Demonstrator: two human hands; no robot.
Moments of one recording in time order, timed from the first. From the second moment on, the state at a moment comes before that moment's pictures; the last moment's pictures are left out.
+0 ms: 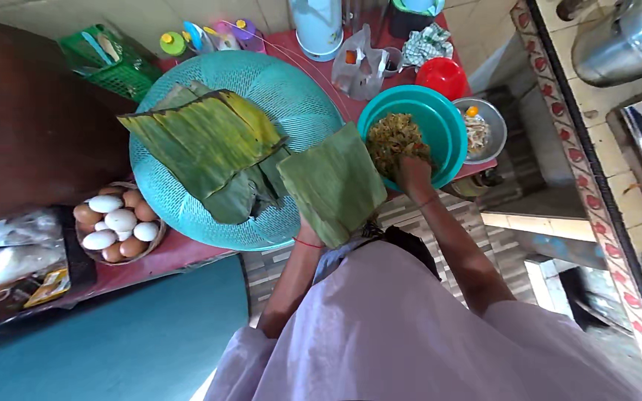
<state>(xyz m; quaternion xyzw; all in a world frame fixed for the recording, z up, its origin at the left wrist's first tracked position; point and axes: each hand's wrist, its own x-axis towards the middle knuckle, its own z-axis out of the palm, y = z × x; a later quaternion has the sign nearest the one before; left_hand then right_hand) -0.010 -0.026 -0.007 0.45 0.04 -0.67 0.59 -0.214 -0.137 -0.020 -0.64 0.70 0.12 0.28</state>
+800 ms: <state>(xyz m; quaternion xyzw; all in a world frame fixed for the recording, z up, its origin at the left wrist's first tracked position) -0.078 -0.019 -0.087 0.41 -0.02 -0.67 0.62 -0.289 -0.251 -0.069 -0.79 0.60 0.08 0.11</state>
